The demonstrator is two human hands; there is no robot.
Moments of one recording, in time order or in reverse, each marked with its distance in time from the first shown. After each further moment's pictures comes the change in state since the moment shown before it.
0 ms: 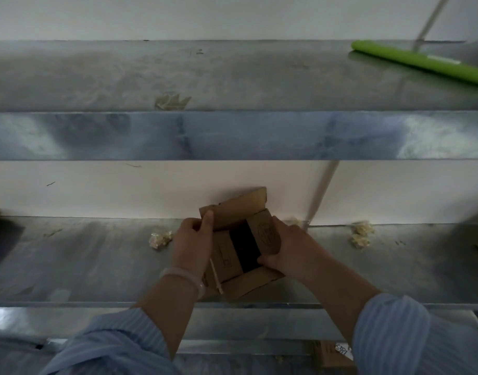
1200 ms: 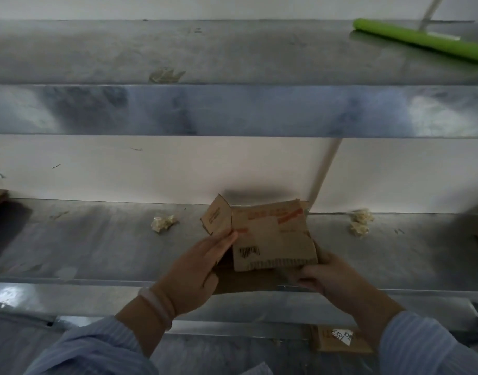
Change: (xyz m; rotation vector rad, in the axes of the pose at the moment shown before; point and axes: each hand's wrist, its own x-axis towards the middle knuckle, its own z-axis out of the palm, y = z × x) left_hand -0.052 -0.048 -0.034 0.407 -0.578 0.789; right_hand -0.056 0.064 0.017 1.093 -0.171 0.299
